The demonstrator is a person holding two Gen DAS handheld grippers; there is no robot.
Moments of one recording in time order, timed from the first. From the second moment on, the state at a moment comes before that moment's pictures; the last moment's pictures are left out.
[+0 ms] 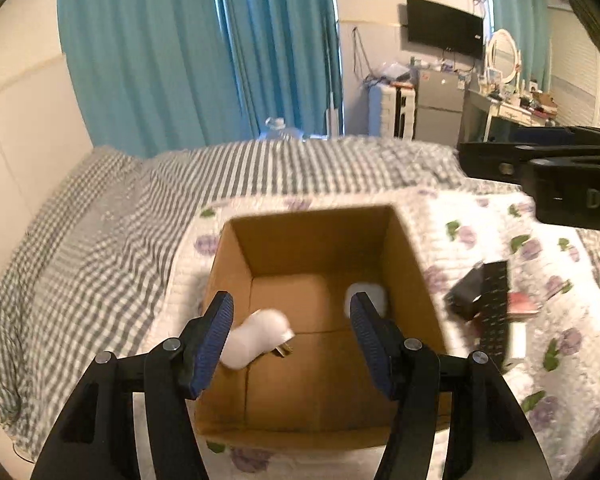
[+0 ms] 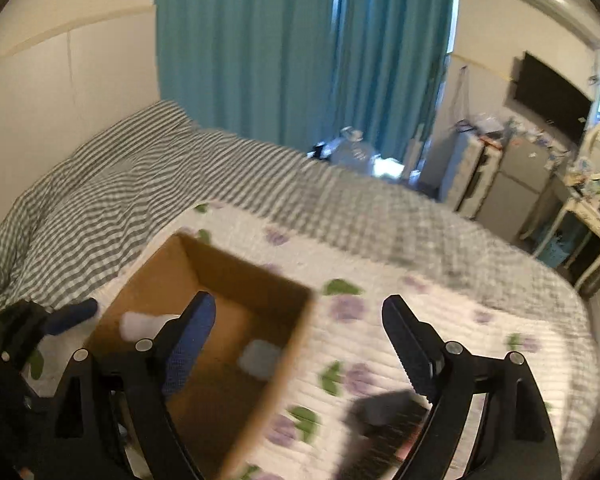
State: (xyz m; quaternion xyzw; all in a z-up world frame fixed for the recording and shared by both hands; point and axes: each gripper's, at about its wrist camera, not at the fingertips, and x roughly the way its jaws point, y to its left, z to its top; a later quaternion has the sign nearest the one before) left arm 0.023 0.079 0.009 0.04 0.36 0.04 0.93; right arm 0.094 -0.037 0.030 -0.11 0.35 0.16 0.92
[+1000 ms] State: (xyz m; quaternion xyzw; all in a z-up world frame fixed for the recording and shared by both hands) left arm 0.079 -0.122 -0.116 0.06 0.47 -0.05 0.88; right arm 0.068 -0.250 -0.080 -0.13 0.45 0.08 0.88
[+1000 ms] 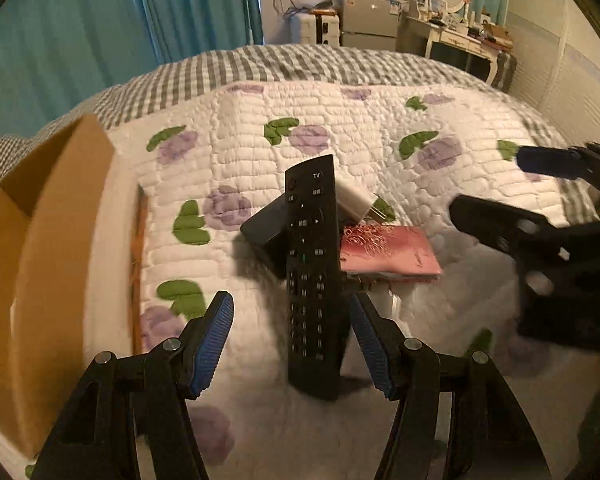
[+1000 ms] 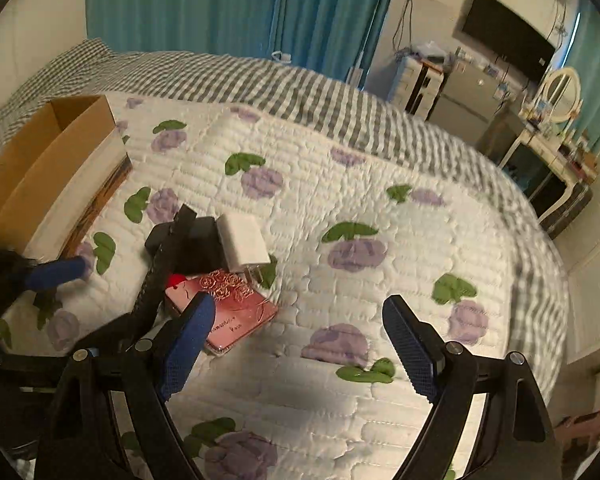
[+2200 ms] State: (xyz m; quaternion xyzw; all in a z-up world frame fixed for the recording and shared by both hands) left arm 0.076 -0.077 -0.129 0.05 0.49 -0.04 0.87; right arm 0.085 -0.185 -0.139 -0.24 0.49 0.15 0.83
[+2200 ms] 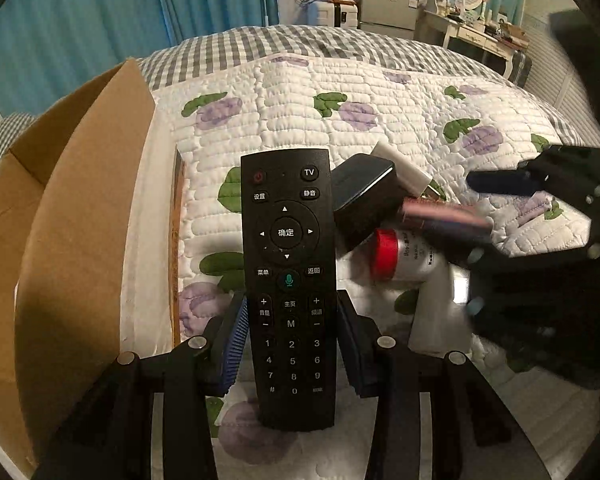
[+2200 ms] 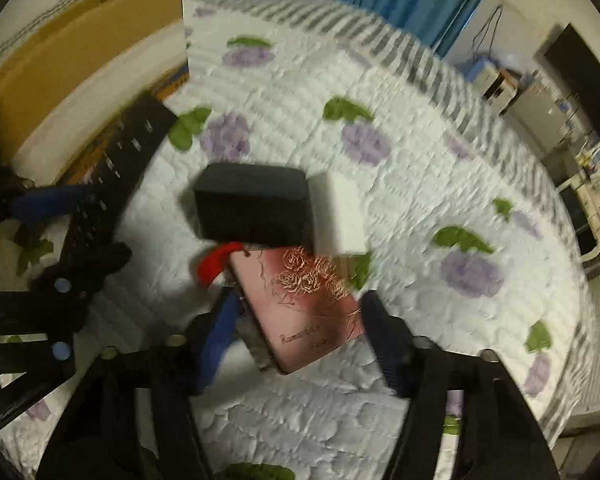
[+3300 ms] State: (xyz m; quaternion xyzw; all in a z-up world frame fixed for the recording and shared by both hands) left arm 0.035 -0.073 -0.011 0.03 0.40 -0.09 0.91; right arm 0.028 -0.194 -0.019 -0.15 0.38 0.12 0.90
